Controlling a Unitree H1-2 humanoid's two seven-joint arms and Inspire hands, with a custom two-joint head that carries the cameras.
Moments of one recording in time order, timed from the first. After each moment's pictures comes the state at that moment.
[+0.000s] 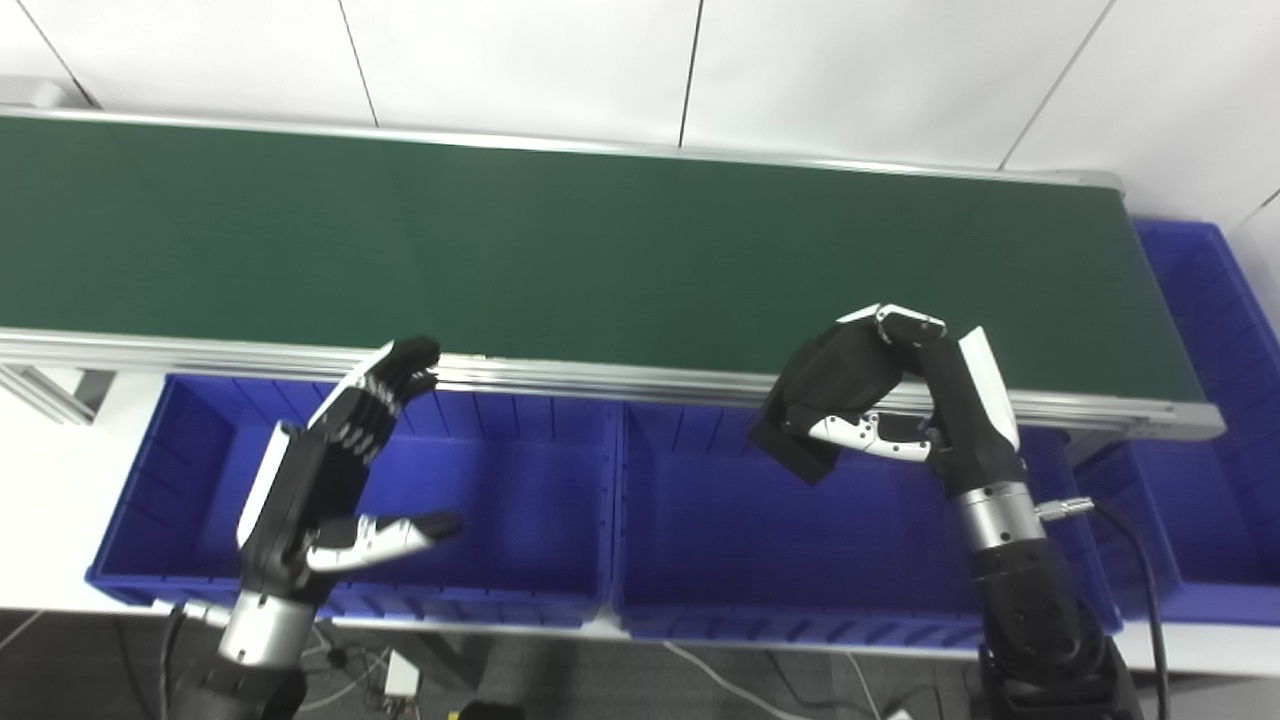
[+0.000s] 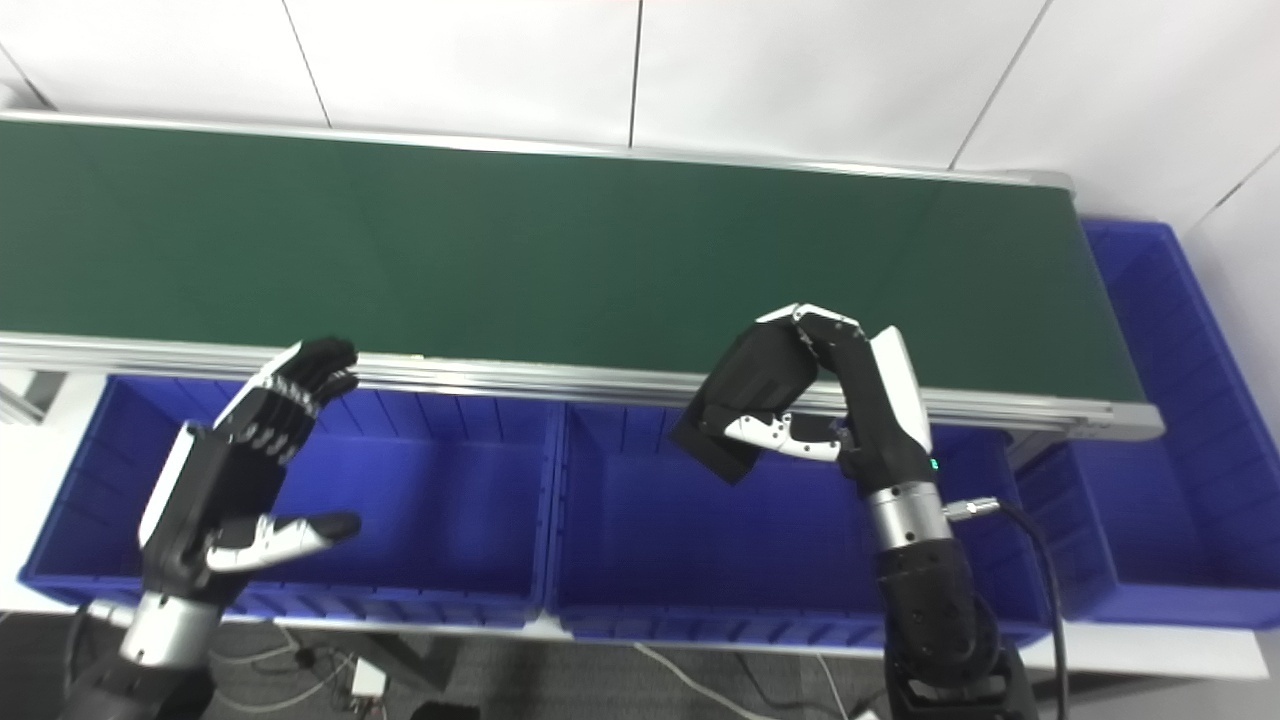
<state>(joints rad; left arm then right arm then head) 0.33 0.09 0.09 -0.19 -0.20 -0.42 -0.35 0.06 -0.21 0.10 -0.20 -0.31 -0.05 0.07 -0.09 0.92</state>
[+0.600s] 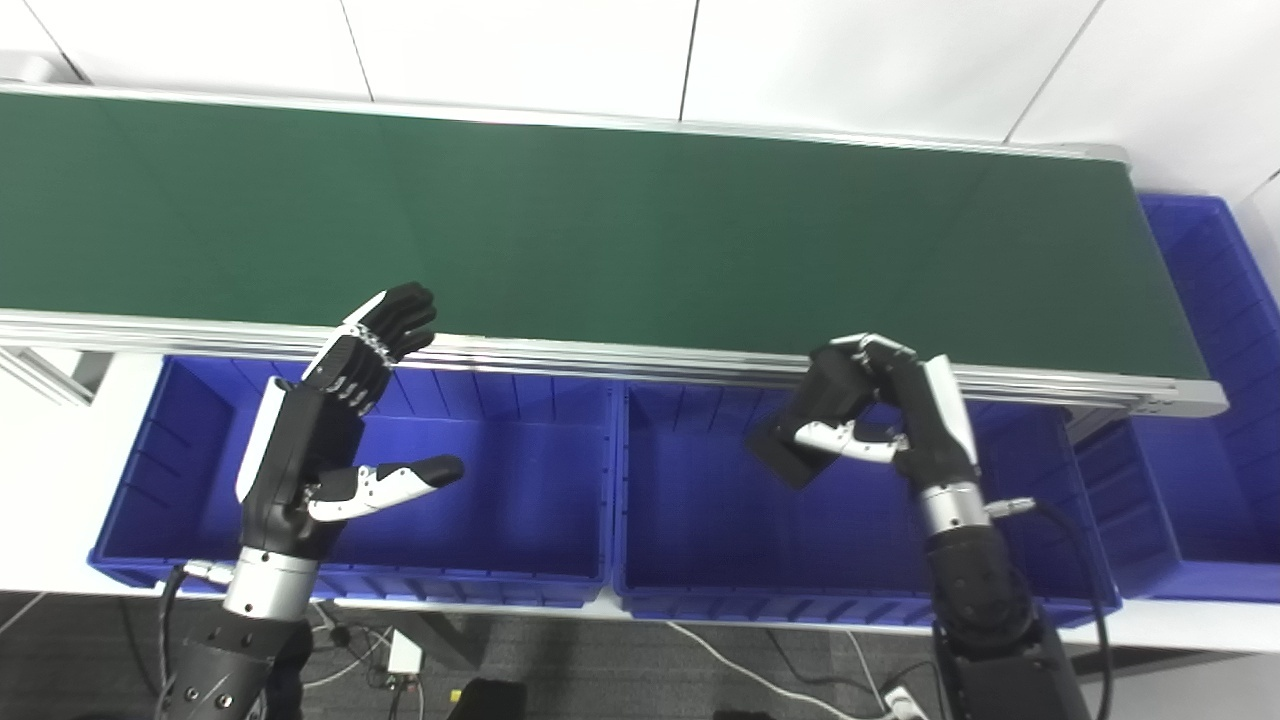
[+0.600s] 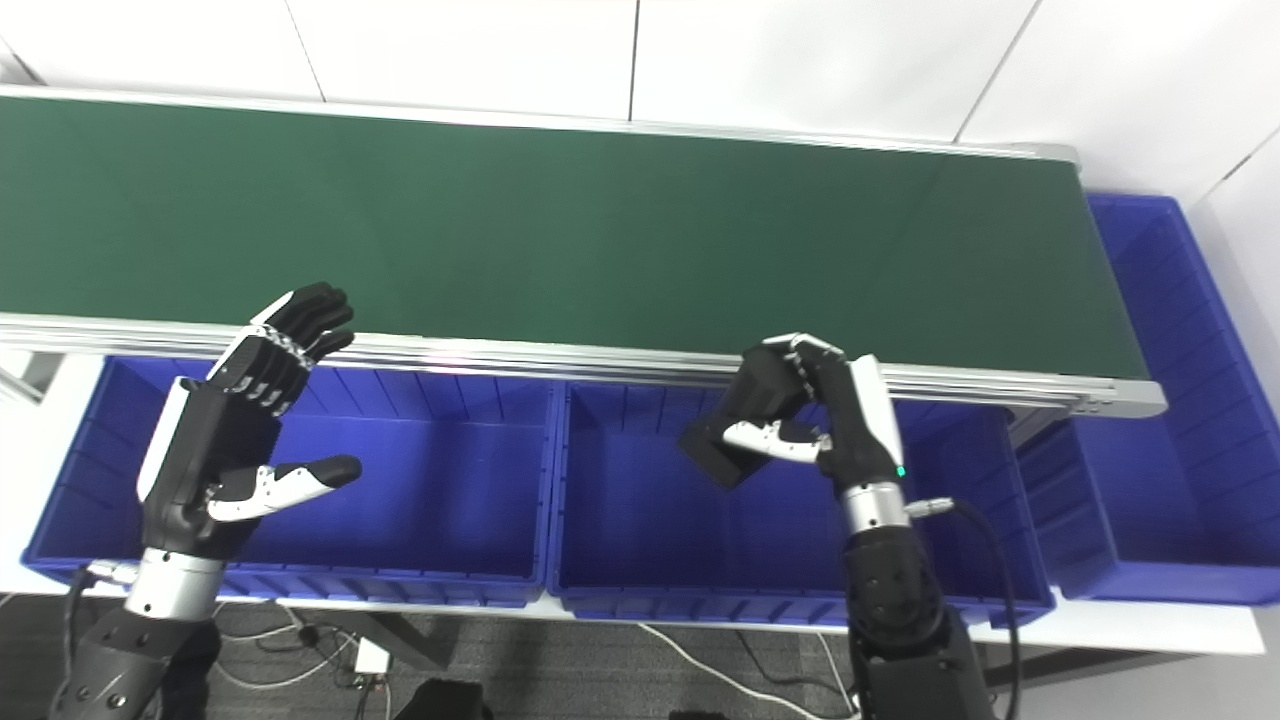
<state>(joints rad) 0.33 0.10 0.07 -0.23 -0.15 -0.38 -0.25 -0.02 -0.17 0.12 0.20 -0.38 -0.06 -0.04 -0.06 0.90</state>
